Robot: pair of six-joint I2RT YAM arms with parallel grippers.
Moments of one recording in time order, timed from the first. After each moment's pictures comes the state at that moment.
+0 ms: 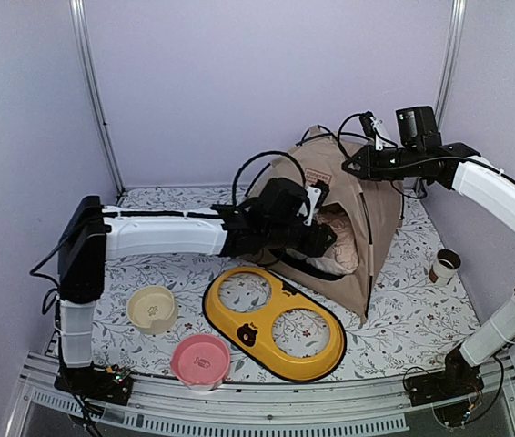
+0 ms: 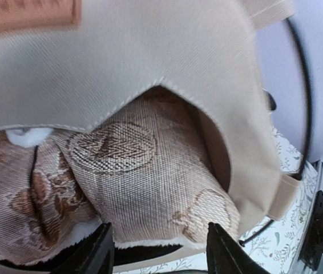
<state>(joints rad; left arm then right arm) -1.04 2.02 1.63 -0.09 -0.09 -0.33 0.42 1.51 1.47 -0.47 -0.31 0.26</state>
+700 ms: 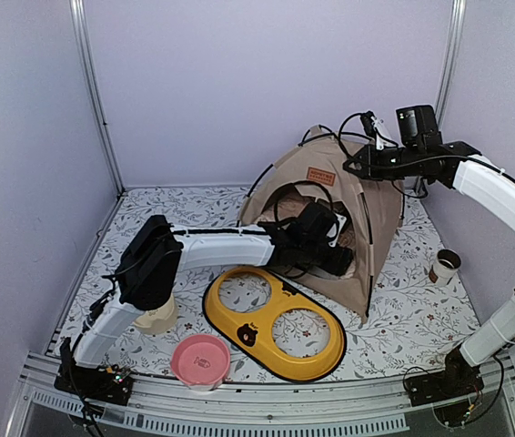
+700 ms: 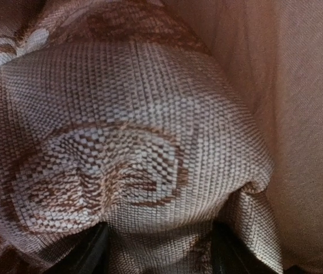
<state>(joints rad) -1.05 2.49 2.06 -0.20 0.01 -0.30 0.42 1.51 1.48 -0.50 -0.30 0.27</state>
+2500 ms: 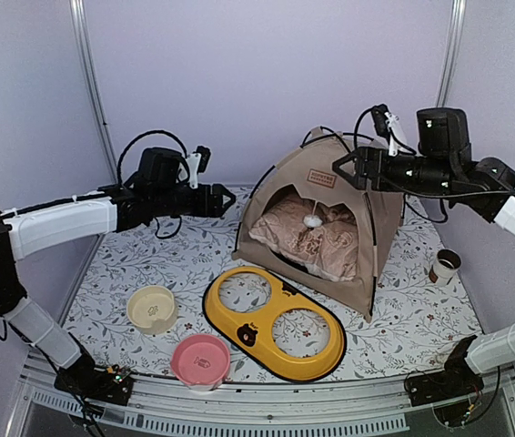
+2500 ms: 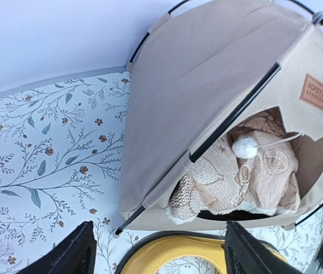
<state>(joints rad) -0.63 1.53 1.17 -0.09 0.07 -0.33 0.68 1.21 1.38 -0.52 -0.04 0.40</state>
